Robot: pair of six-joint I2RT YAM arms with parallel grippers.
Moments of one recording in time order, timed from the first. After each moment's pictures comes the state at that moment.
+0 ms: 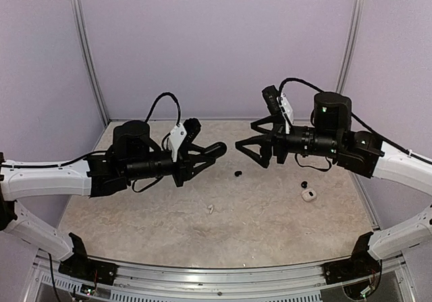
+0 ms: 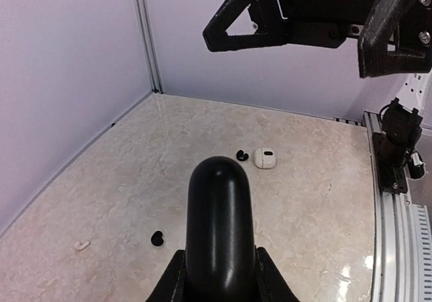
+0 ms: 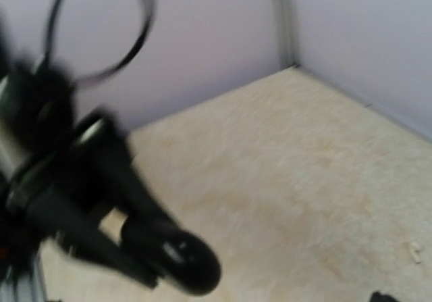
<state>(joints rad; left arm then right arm) -0.95 1.32 0.85 0.28 0.17 0.12 0.88 1.17 1.04 -0.05 -0.24 0.09</state>
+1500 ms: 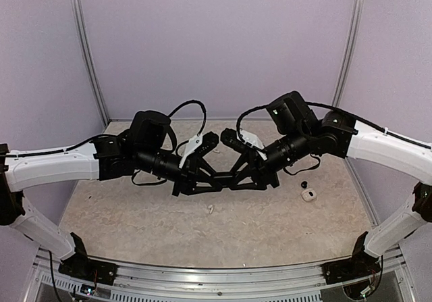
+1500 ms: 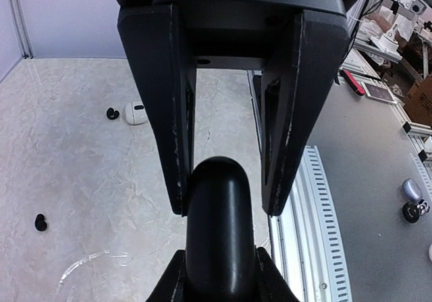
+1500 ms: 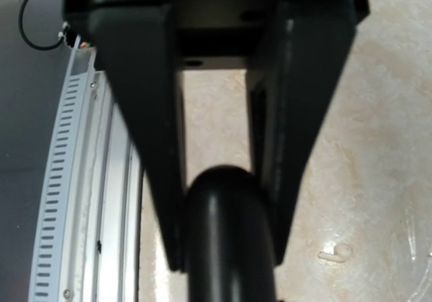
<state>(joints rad) -0.93 1.41 1.08 -0.15 0.63 0.17 0.95 1.43 1.35 -0.65 -0.54 -0.31</state>
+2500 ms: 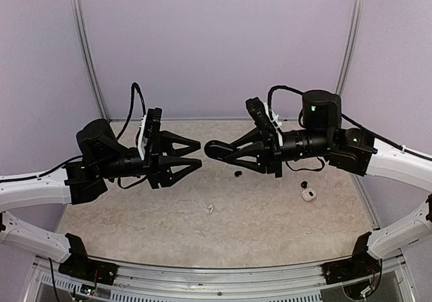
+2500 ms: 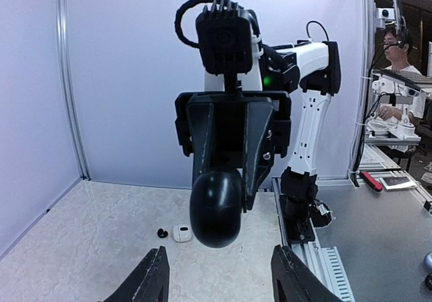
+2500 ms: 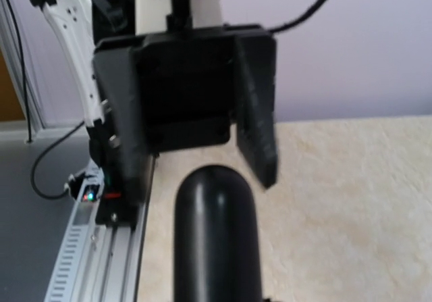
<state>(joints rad) -0.91 1.12 0.75 0.47 0.54 -0.03 0.95 1.24 1.12 -0.10 -0.59 -0.11</state>
